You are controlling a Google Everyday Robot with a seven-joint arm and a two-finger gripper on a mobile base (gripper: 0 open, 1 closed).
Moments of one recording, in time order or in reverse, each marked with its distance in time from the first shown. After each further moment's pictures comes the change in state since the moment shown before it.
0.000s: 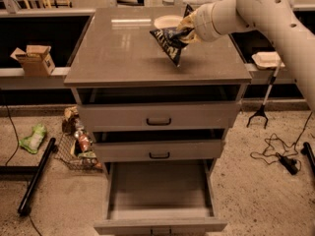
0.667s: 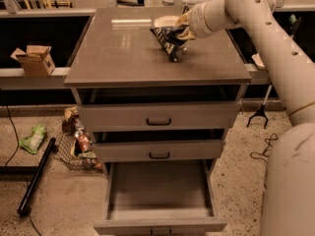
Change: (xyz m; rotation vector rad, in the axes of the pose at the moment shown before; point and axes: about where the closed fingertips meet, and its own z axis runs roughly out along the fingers) arm 0.032 -0.013 0.054 -0.009 -0.002 0.107
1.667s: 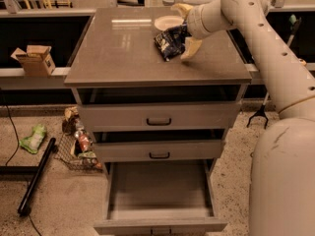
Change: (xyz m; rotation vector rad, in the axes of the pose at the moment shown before) arm 0.013 0.003 0.019 -0.013 0.000 0.051
